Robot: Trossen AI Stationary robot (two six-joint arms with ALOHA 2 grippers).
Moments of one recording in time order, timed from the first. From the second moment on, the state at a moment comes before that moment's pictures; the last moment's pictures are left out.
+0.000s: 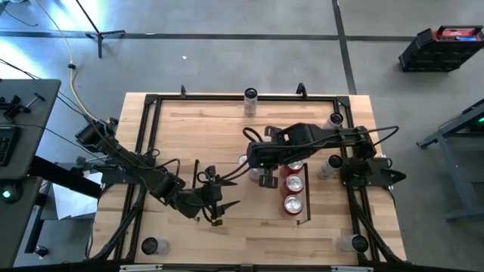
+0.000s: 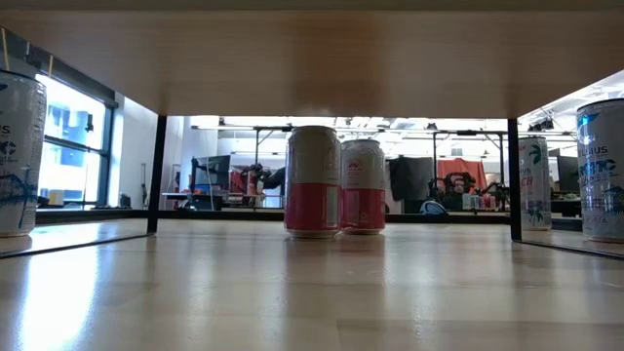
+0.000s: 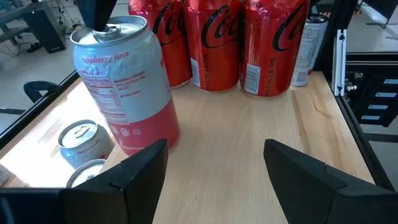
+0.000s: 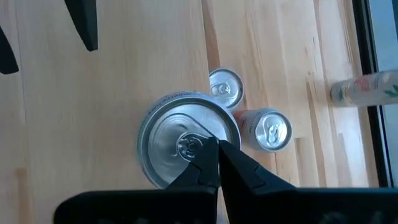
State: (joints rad) left arm -0.58 1.51 1.06 -0.03 -0.74 -0.24; right arm 0.22 1.96 2.31 -1.57 0.24 0.26
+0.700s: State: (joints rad) left arm -0.58 1.51 1.06 -0.02 -0.74 -0.24; right arm 0.23 1.94 2.30 -1.48 0.25 0.20
